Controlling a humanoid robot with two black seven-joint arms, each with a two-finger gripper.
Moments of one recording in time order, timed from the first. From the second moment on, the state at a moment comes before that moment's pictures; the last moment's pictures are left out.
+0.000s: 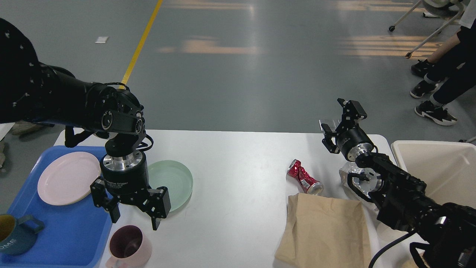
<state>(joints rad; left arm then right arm) -1.95 0.04 1.34 -1.32 0.01 -0.96 -0.02 0.79 -0.10 0.44 0.25 -0.06 0.27 0.43</state>
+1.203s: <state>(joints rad) -1.64 -0.02 1.38 -1.13 0.04 -0.78 -0.02 0.79 -0.10 0.44 0.25 -0.06 0.27 0.43</state>
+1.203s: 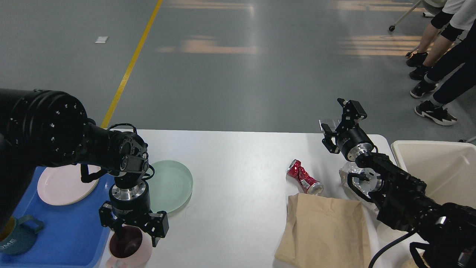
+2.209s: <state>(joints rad) -1.55 -0.03 1.36 -1.10 0.03 -0.71 -0.01 0.79 -0.10 0.44 0.25 -0.06 0.27 0.43</state>
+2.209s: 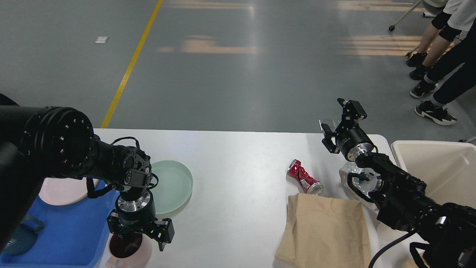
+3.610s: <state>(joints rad) -1.69 0.02 1.37 -1.11 -0.07 -0.96 -0.02 0.79 -0.10 0.44 0.25 -0.06 0.27 0.43</state>
